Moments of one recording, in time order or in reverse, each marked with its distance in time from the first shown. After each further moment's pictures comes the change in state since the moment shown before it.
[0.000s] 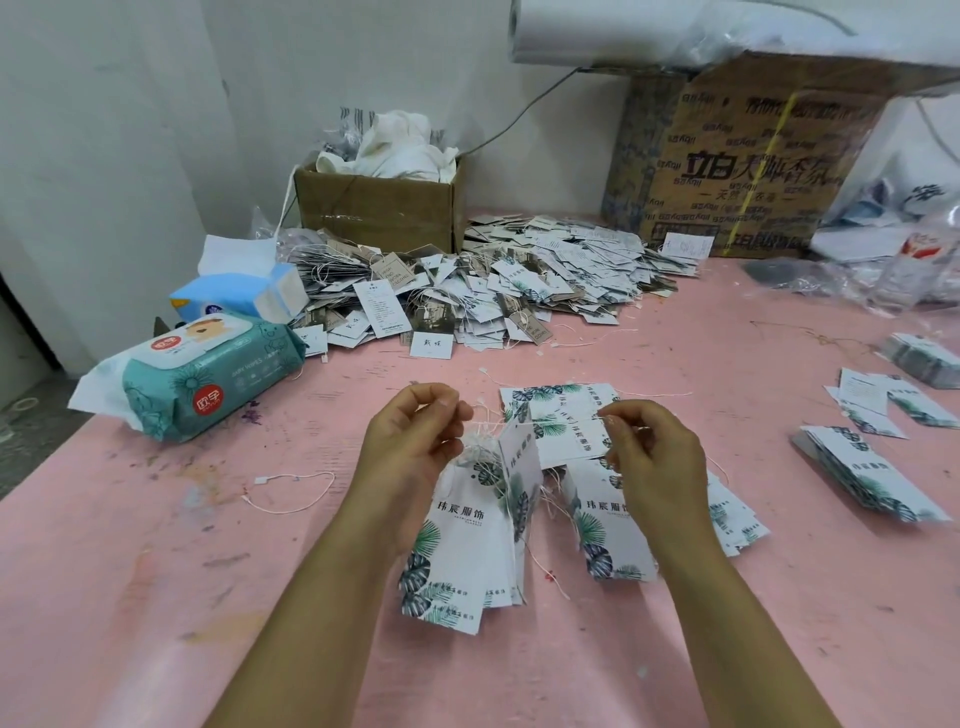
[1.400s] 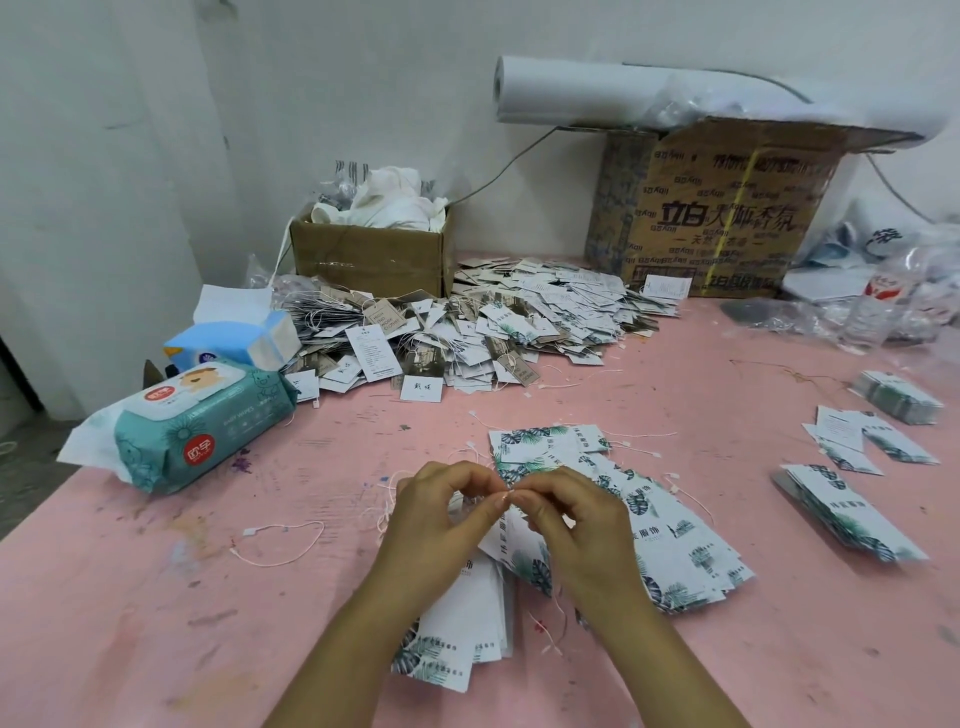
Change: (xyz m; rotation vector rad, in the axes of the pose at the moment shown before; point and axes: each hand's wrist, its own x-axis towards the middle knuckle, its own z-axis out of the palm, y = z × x) left_hand -0.010 -0.011 0.008 0.833 -0.147 0.327; right_hand -0.023 -0.012 0.026 0.028 -0.221 -0.286
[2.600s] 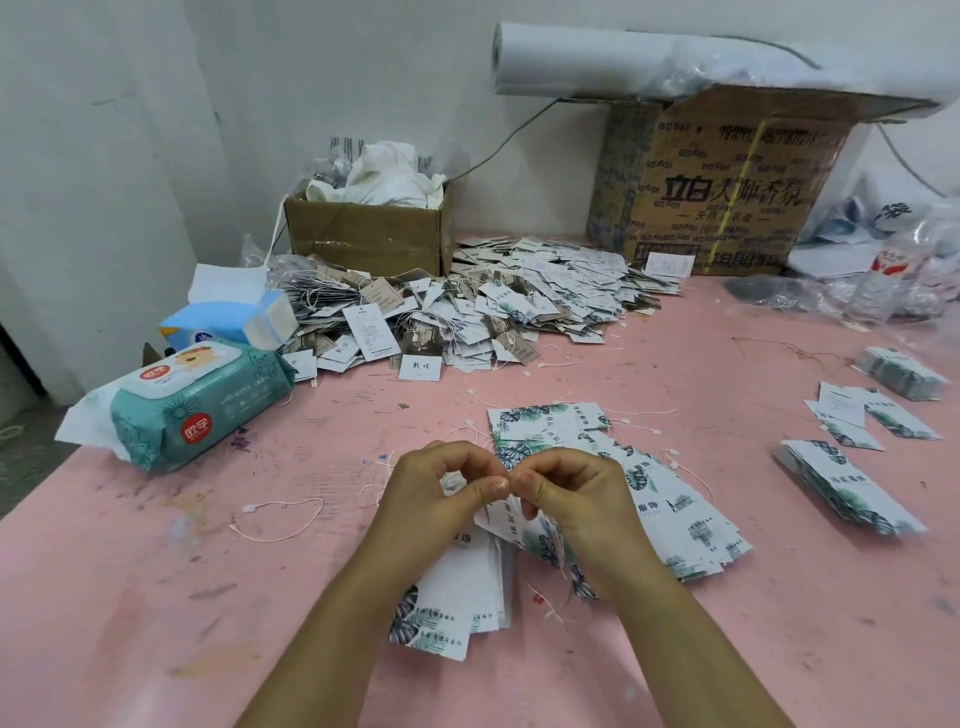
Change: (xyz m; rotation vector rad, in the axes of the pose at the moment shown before) left_hand 0.001 0.002 -0.004 -0.154 -0.061 -0.036; right_hand 0.004 -0.015 -0.006 0.552 -0.115 0.342
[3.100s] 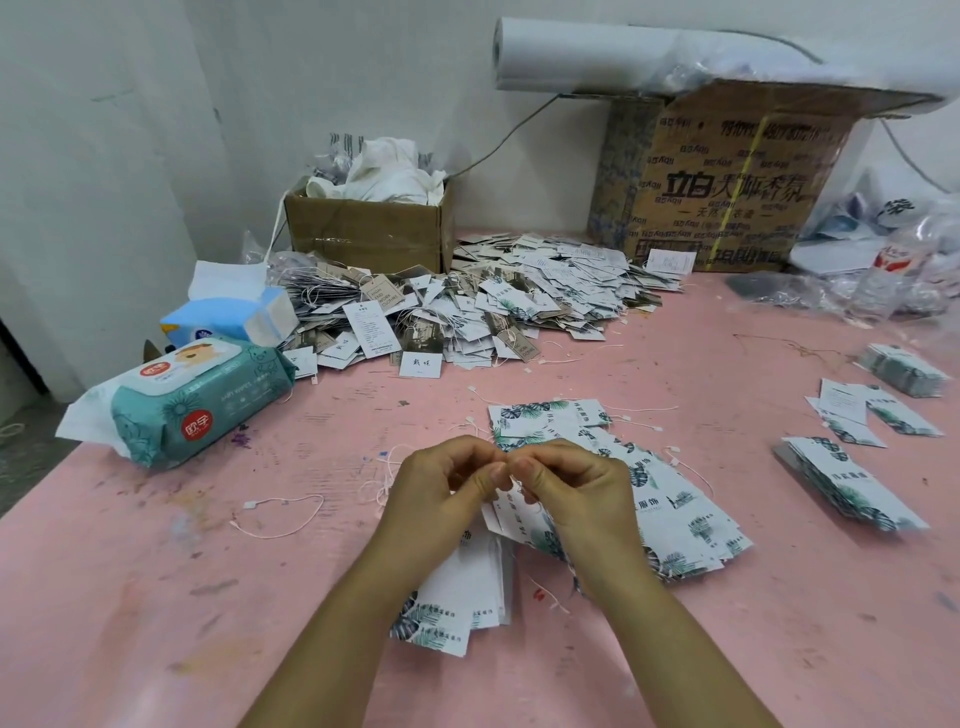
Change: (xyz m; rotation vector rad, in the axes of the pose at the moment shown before) left_hand 0.001 -0.005 0.006 -0.057 -0.016 0.038; right_hand -0.001 0.004 0.007 -0.050 0.149 -0.099
